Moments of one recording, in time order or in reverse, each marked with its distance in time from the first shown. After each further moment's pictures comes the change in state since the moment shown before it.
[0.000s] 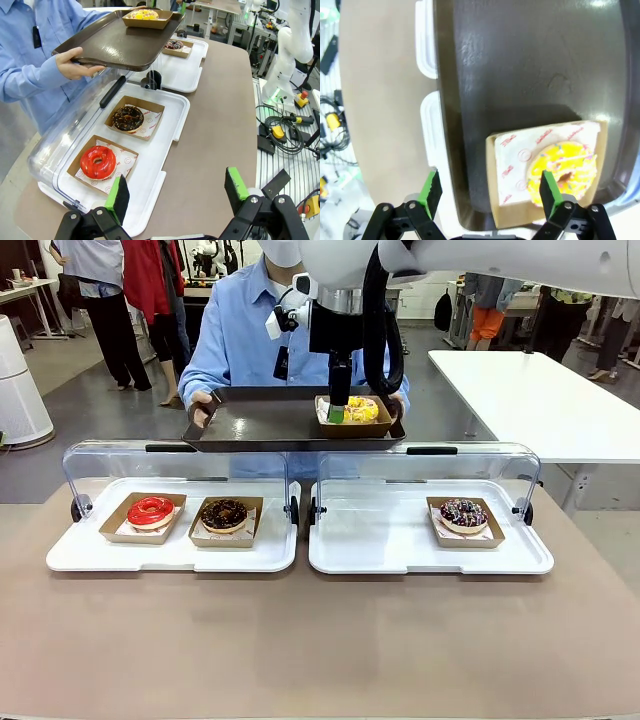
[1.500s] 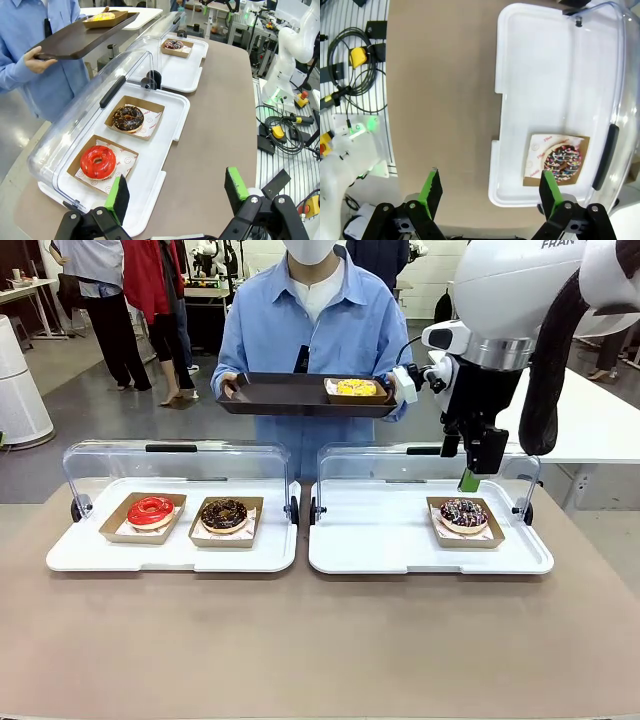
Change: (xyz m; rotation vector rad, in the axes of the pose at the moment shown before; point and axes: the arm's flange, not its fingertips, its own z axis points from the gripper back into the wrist) left arm 0.000 0.000 0.000 0.000 0.000 0.000; right arm -0.177 0.124 -0.019 0.067 0.010 0.074
